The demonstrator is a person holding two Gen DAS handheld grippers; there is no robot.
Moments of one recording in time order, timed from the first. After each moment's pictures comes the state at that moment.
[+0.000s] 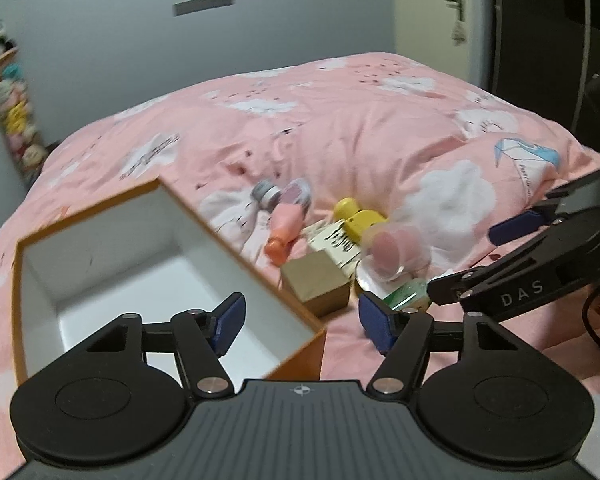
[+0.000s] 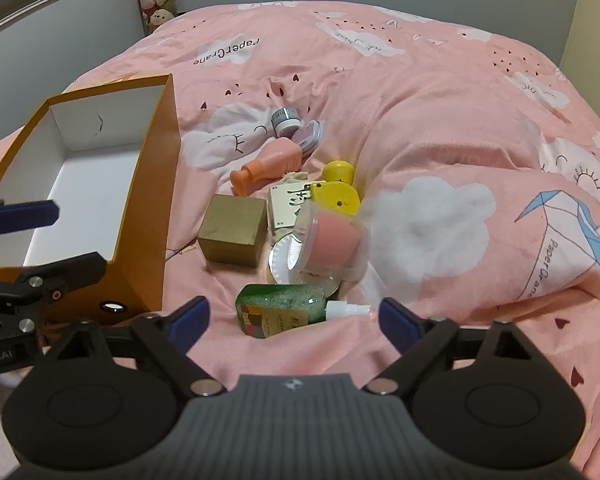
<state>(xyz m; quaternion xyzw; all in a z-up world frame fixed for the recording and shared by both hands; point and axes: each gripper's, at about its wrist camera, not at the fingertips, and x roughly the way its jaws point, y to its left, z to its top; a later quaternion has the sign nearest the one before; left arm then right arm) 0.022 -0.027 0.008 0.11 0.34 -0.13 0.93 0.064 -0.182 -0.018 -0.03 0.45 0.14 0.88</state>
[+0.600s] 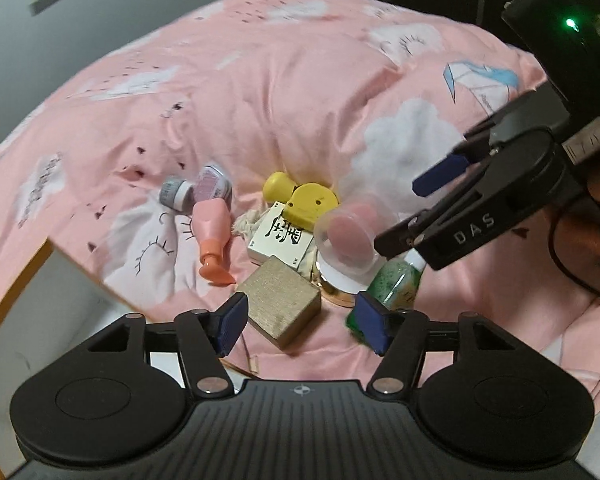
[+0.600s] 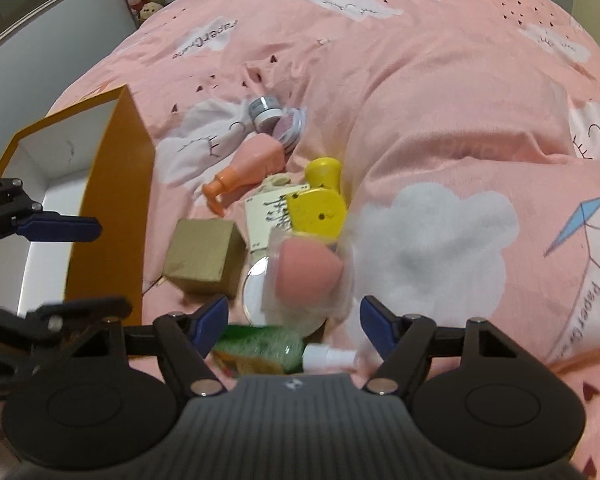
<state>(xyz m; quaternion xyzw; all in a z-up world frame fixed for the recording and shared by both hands) 0.120 -0.051 -0.004 0.22 0.43 -0.28 0.83 0.142 -0.204 -0.040 0.03 0.51 0.15 0.85</state>
